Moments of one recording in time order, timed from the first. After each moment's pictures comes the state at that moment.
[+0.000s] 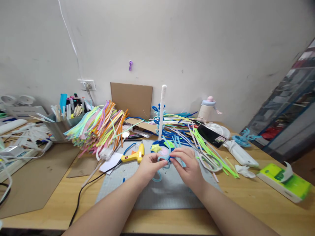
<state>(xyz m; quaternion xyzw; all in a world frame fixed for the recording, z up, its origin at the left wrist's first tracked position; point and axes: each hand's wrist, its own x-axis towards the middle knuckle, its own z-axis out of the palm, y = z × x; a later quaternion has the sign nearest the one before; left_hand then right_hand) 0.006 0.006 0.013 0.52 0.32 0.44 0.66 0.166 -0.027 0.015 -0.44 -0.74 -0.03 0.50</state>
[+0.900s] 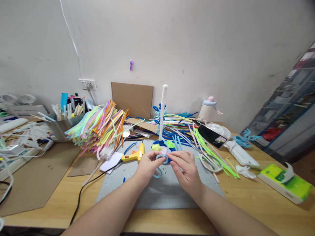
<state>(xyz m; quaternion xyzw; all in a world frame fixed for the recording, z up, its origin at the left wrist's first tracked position) 0.008 0.006 0.014 0.49 0.34 0.50 0.63 0.159 -0.037 0.012 -0.43 -0.76 -0.03 0.48</state>
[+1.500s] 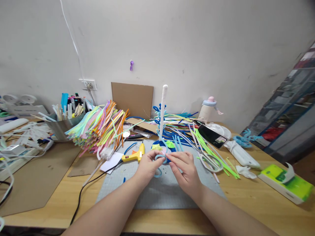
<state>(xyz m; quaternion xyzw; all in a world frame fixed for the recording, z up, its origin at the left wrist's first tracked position) 0.005 0.009 0.010 0.54 0.33 0.50 0.59 0.156 -0.038 0.012 -0.43 -0.76 -0.03 0.48</state>
